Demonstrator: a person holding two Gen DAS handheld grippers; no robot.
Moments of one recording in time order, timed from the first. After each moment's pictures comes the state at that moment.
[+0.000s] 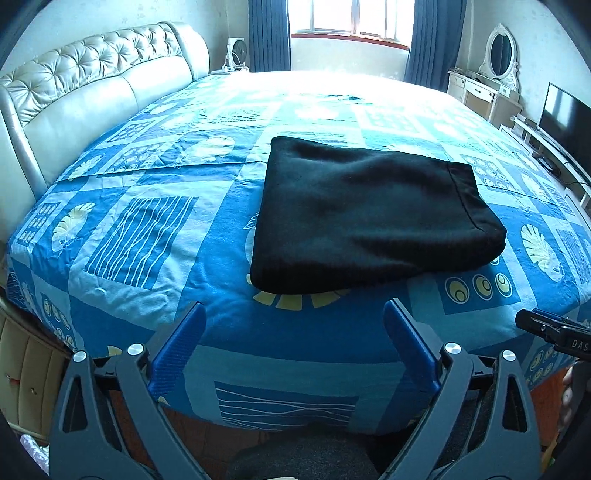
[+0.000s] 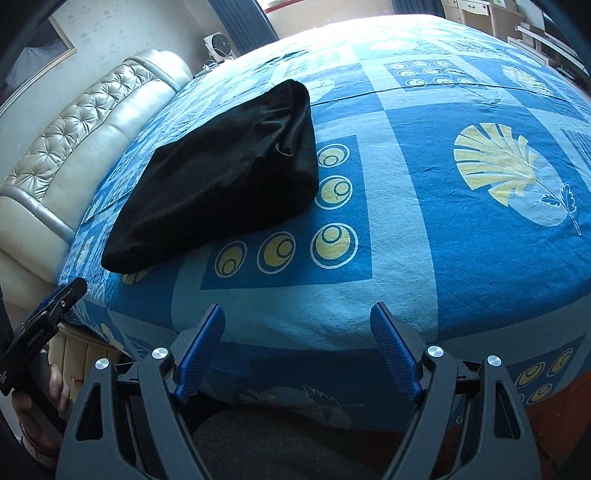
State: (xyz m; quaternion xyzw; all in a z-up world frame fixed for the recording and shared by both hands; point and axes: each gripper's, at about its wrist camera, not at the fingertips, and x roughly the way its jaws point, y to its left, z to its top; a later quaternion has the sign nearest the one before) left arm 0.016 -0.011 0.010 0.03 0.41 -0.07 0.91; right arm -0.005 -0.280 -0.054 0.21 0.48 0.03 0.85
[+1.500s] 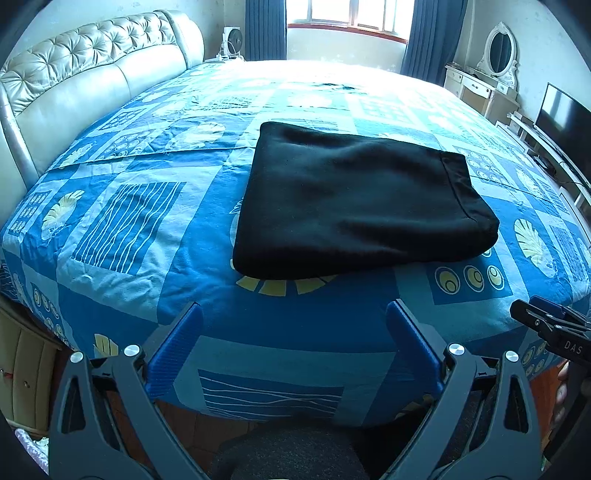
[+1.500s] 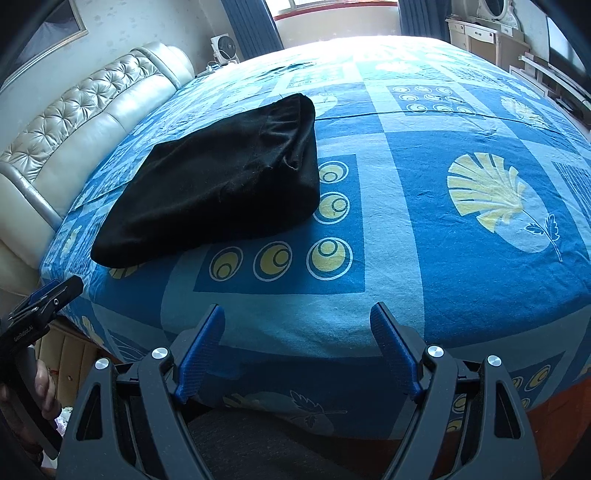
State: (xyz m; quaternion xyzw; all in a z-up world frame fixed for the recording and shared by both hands) left arm 0.013 -0.020 0.004 0.03 0.43 -0.07 0.90; right arm -0.006 -0.276 -0.044 0.16 0.46 0.01 0.87
